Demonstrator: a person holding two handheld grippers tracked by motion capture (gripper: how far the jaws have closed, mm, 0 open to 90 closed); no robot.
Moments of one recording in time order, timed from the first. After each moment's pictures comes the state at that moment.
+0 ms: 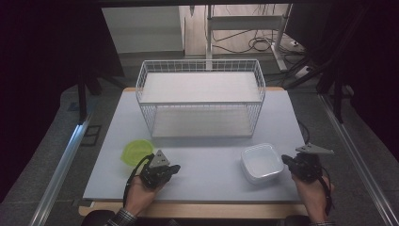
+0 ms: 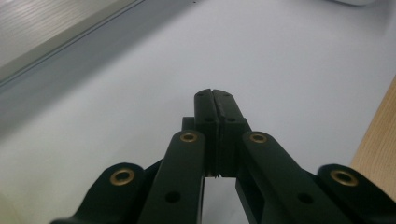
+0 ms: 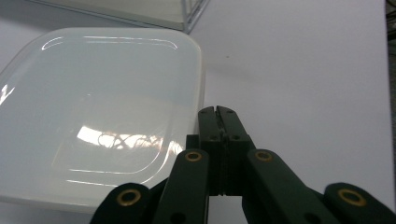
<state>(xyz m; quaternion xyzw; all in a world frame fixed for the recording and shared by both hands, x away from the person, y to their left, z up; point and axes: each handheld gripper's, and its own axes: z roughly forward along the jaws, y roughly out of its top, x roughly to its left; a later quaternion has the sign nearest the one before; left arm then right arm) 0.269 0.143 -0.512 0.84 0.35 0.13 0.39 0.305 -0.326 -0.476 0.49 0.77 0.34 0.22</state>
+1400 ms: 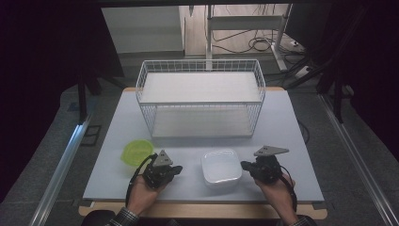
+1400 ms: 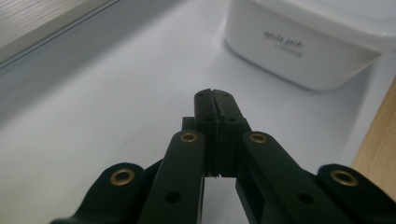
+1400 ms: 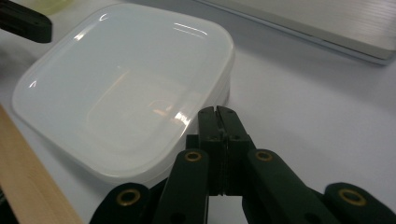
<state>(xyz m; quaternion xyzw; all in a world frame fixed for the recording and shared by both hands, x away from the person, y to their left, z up) 0.273 0.137 -0.516 0.85 0.35 0.11 0.39 0.300 -0.222 -0.485 0.39 0.83 0.38 0.11</state>
